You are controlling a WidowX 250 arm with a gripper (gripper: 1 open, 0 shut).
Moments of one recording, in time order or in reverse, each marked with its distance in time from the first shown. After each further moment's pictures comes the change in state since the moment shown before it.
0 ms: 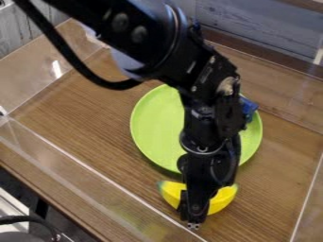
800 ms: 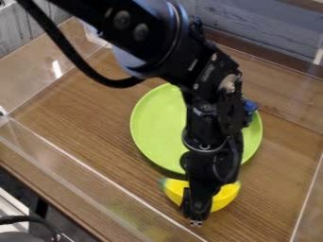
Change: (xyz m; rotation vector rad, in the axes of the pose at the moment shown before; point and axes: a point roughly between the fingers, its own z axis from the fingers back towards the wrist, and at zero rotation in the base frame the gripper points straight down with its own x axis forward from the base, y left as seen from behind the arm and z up) arm 0.003 0.002 0.001 0.012 -0.012 -0.008
